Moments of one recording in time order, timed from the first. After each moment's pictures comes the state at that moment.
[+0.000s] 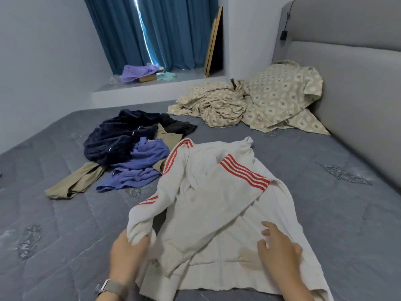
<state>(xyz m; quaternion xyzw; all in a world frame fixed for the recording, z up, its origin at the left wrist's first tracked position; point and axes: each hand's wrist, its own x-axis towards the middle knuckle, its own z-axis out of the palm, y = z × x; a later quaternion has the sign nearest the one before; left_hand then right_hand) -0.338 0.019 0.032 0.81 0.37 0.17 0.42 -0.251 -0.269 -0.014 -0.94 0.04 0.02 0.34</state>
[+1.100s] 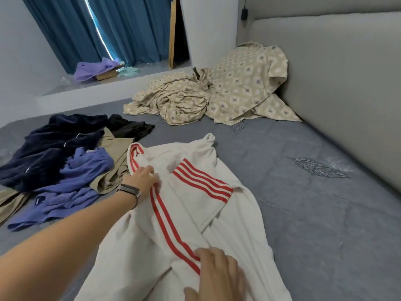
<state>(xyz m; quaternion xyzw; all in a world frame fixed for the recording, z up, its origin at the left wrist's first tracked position) -0.027 -0.017 0.015 0.98 -0.01 -0.09 -0.19 -0.160 -0.228 -0.201 -0.95 0.01 0.11 0.29</state>
